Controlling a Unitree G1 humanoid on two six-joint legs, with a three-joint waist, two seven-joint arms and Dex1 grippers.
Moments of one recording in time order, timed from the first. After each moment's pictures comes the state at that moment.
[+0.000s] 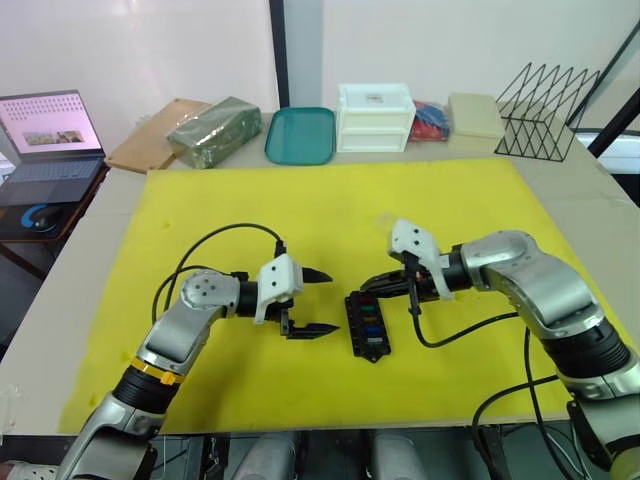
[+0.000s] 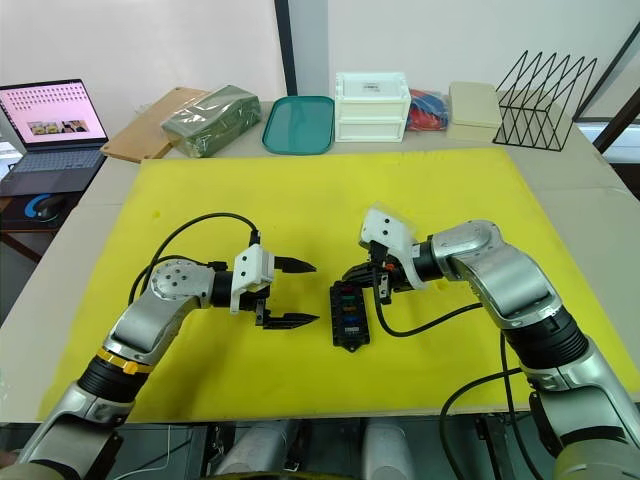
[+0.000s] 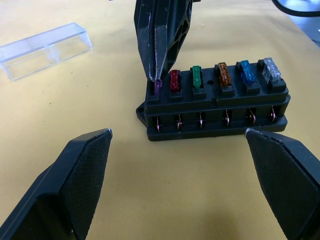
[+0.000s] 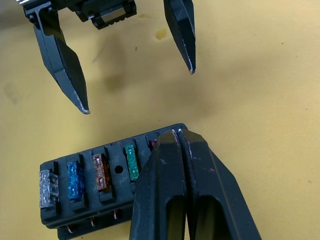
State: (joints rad) left arm -0.40 0.48 -0.26 -0.08 -0.23 0.21 -1.13; right arm -0.62 -0.77 0.27 -0.24 0.35 0.85 1.14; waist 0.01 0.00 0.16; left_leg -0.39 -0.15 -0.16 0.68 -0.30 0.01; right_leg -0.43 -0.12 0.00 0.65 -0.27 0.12
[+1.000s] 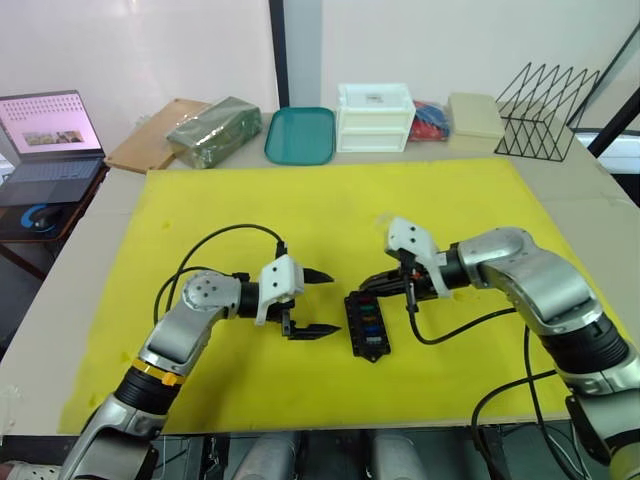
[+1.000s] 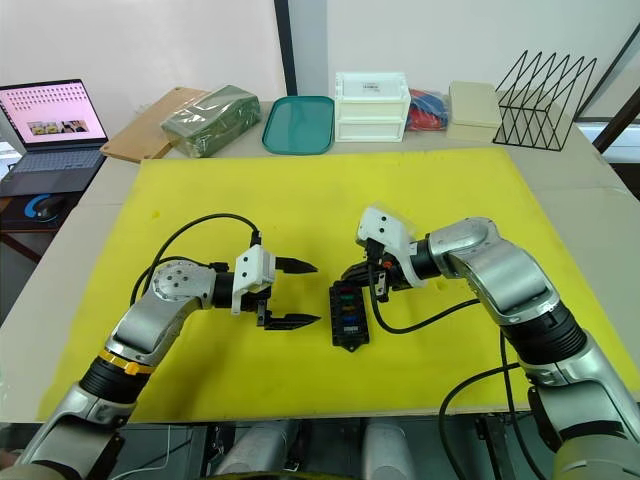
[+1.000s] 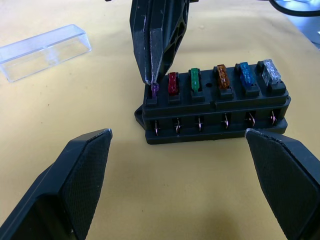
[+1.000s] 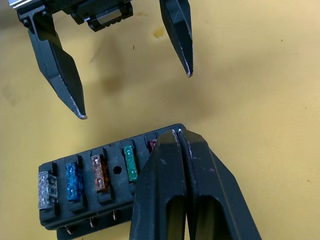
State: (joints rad) left arm -0.40 0.47 -0.26 -0.08 -0.23 0.20 -1.13; right arm -0.64 -0.78 0.28 -0.24 0.36 0.89 1.13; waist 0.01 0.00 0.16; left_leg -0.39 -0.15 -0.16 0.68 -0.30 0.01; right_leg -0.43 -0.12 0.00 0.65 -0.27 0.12
